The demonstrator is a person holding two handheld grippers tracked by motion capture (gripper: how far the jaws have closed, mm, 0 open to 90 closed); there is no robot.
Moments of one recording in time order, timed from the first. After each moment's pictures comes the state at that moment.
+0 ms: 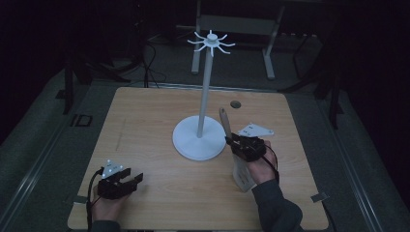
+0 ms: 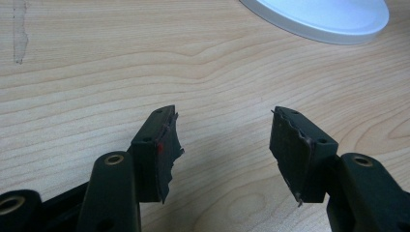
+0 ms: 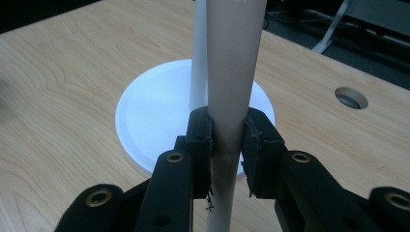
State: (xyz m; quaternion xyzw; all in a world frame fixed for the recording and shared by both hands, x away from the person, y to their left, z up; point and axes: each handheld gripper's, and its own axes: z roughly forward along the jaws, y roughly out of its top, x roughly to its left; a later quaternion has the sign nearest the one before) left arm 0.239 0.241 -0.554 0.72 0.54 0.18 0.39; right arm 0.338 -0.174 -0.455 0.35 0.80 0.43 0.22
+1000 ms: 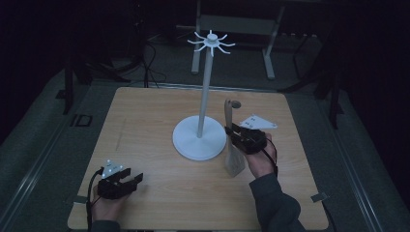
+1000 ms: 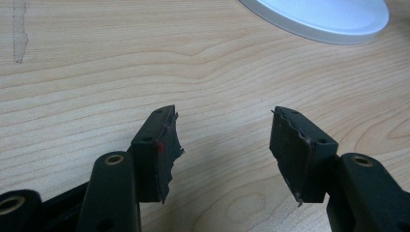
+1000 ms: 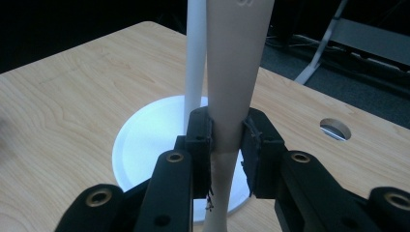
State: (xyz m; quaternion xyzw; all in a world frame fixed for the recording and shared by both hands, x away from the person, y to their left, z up) left arm 0.239 0.241 -0.554 0.72 0.54 0.18 0.39; right arm 0.345 -0.171 -0.431 0.35 0.78 0.46 0.25
